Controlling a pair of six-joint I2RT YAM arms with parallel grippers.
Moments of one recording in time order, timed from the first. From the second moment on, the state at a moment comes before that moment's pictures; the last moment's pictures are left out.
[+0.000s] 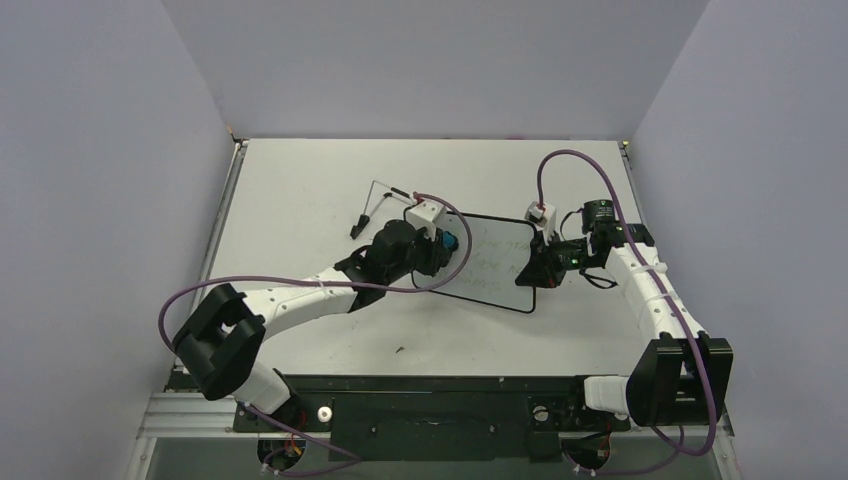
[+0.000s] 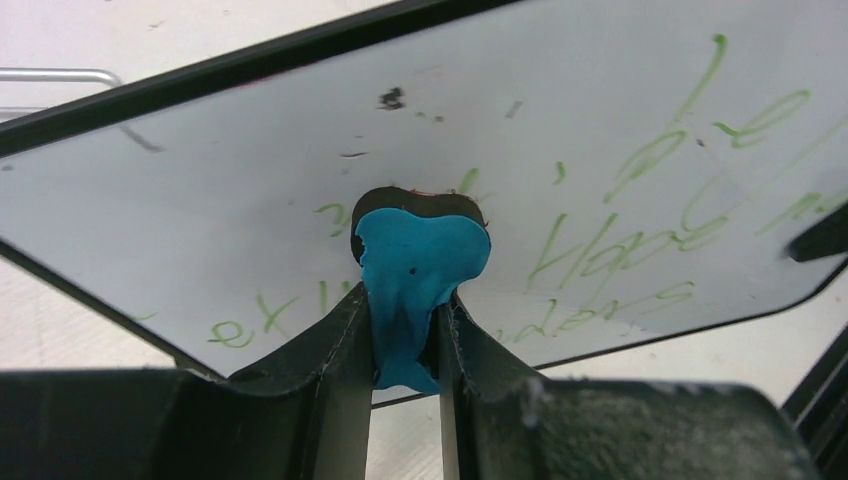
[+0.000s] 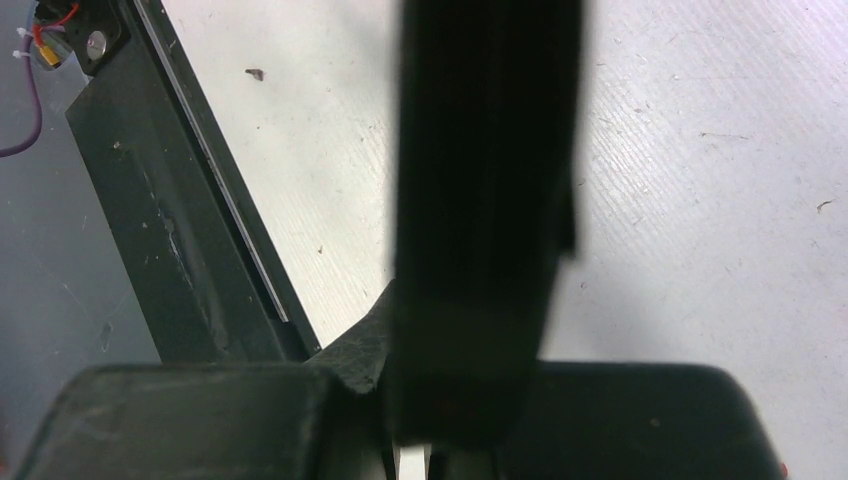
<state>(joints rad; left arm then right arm) -0.84 1.51 0.90 0.23 -0.06 -0.29 0.02 1.29 1.00 -0.96 -0.92 -0.68</state>
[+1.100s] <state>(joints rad) -0.93 1.50 0.88 0.26 -0.18 -0.23 0.02 1.29 1.00 -0.97 -0.92 -0.70</state>
